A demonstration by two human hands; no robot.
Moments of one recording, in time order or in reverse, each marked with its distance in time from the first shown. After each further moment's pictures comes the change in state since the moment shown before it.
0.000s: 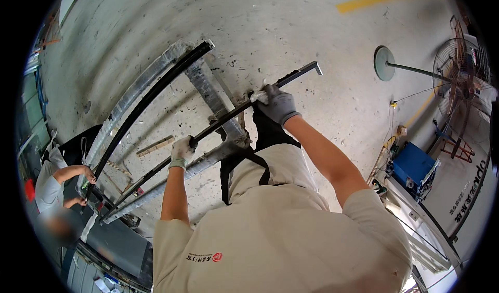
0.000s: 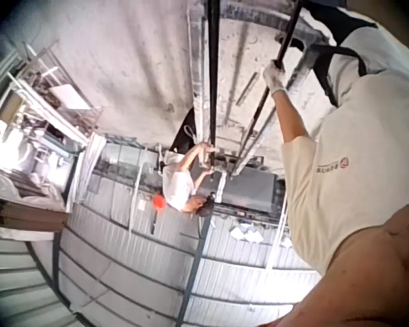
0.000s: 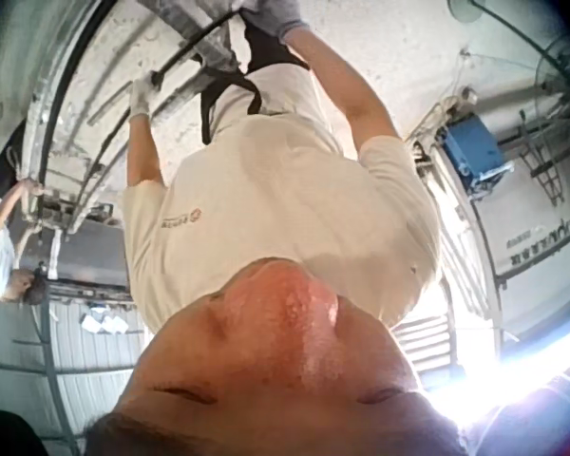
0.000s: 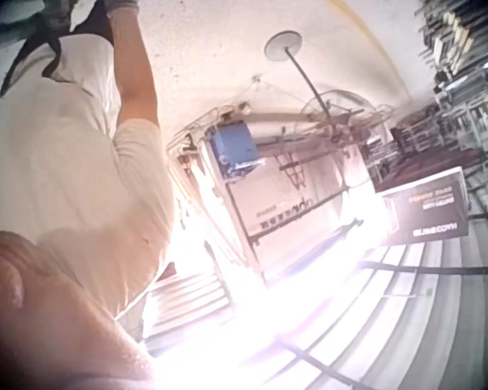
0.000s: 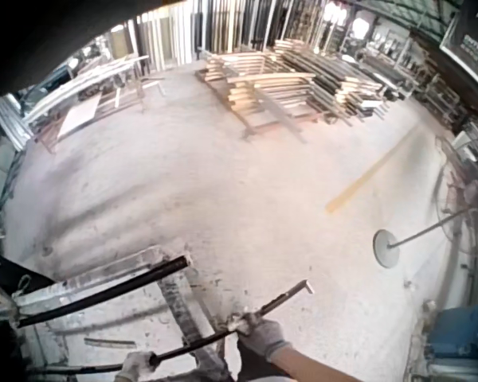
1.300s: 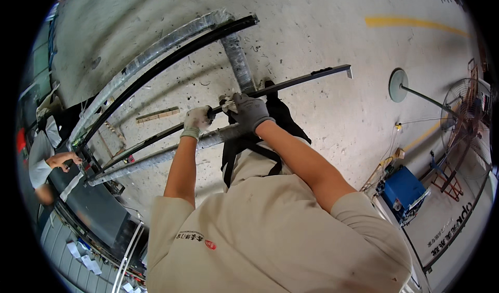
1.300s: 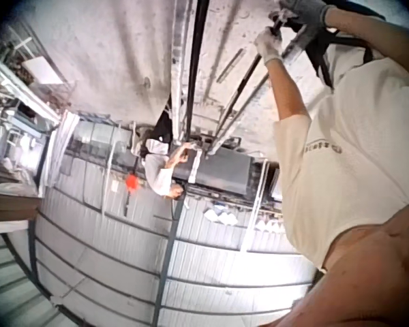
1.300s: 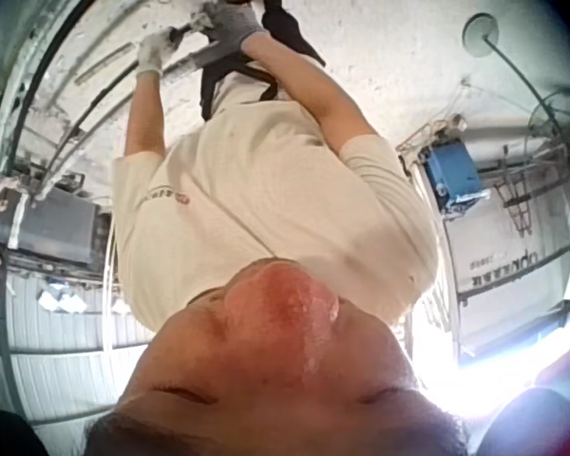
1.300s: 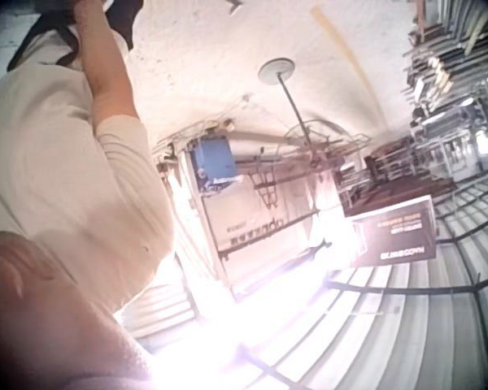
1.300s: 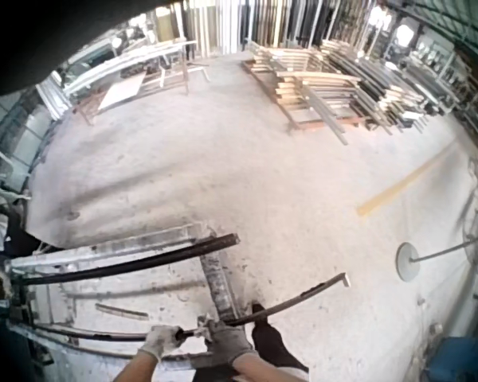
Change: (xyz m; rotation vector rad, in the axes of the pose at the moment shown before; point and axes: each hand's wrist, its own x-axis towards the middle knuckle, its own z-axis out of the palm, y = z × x) left_hand -0.016 0.023 -0.022 0.099 0.048 -0.036; right_hand -0.019 -0.173 0.079 -0.041 -0.323 -0.230
